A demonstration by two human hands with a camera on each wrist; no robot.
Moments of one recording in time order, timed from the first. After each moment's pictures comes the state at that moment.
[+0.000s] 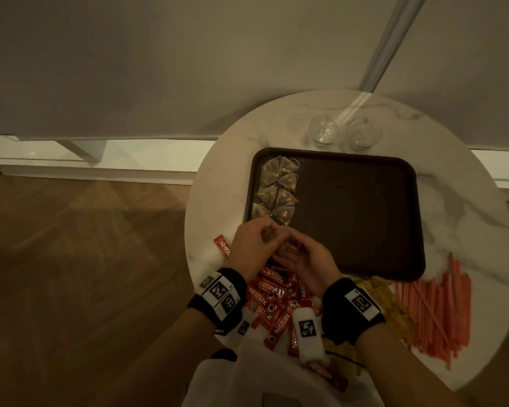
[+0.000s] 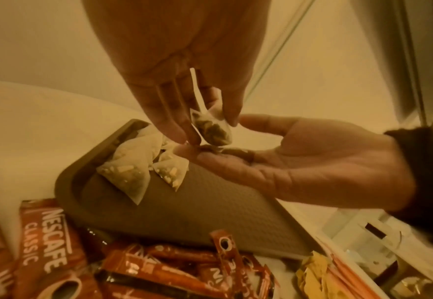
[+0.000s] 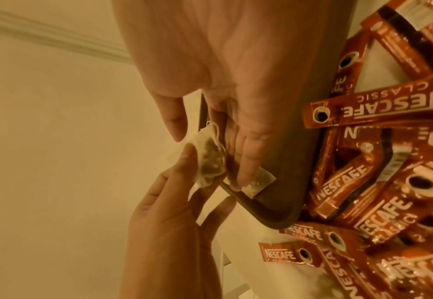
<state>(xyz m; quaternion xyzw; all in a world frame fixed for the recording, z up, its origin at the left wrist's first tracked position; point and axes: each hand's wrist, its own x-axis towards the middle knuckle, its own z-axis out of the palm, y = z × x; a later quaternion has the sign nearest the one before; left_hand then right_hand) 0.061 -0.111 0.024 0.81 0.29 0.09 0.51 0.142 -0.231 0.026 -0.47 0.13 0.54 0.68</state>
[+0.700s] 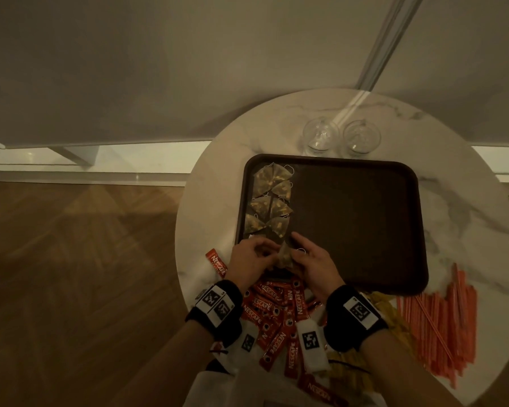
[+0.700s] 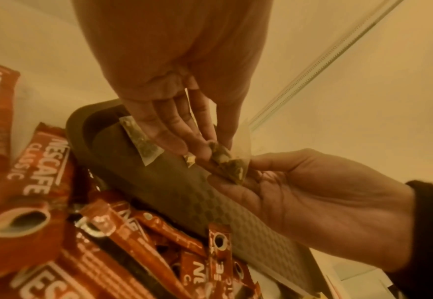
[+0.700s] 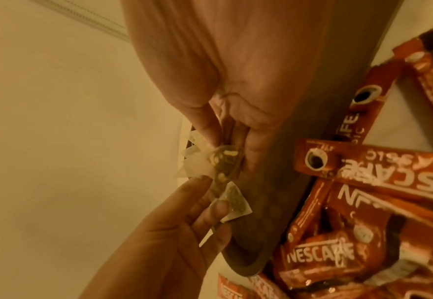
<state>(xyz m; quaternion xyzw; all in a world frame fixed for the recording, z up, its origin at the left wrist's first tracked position) 0.077 -0.104 -0.014 0.71 0.38 -0.04 0.60 0.177 -0.231 -0.005 -0.58 0.11 0.53 0.61</state>
